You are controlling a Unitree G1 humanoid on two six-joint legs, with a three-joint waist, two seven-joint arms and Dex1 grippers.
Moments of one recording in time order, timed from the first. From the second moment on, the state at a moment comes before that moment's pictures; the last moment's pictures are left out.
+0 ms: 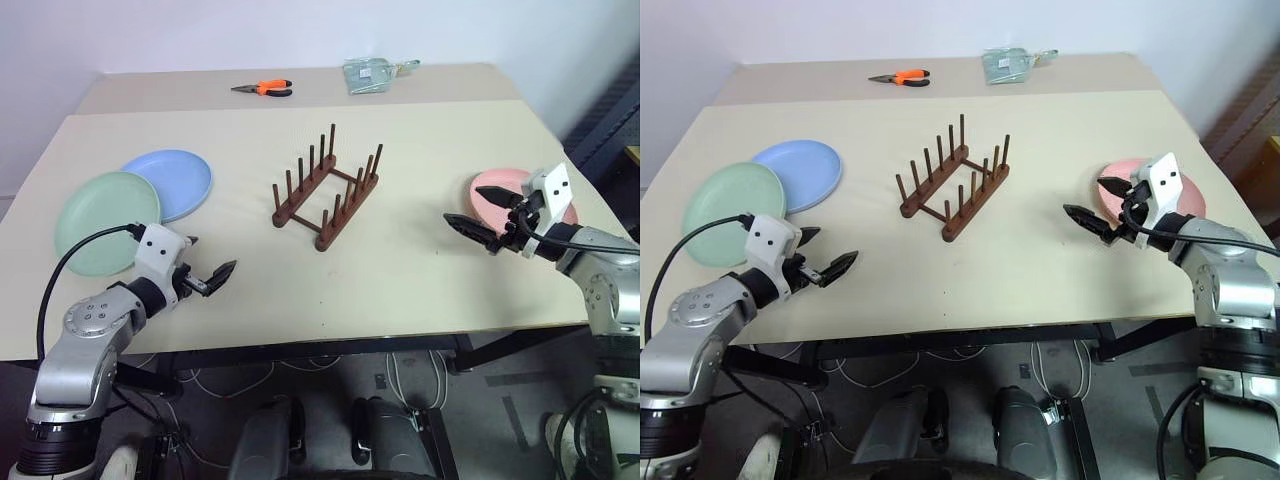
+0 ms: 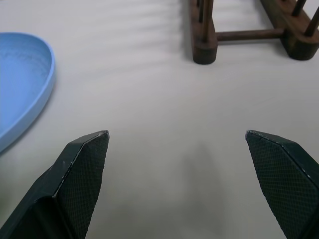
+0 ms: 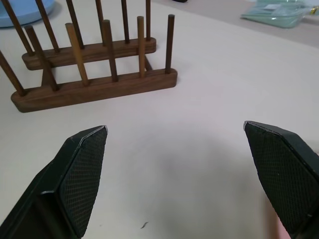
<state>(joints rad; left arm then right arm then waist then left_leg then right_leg) -0.07 0.61 0.21 -0.37 -0.32 0.58 -0.57 -0.42 -0.74 -0.23 0.14 0.41 0.39 0.88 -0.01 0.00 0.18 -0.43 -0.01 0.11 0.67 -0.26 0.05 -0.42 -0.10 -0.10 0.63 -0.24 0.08</state>
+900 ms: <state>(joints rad) -0.29 0.28 -0.23 -0.25 -0.19 0.65 -0.39 -0.22 -0.65 -0.12 -0.27 0.44 0.51 0.78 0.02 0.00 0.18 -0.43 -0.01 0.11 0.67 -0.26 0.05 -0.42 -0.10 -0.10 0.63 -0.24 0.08</state>
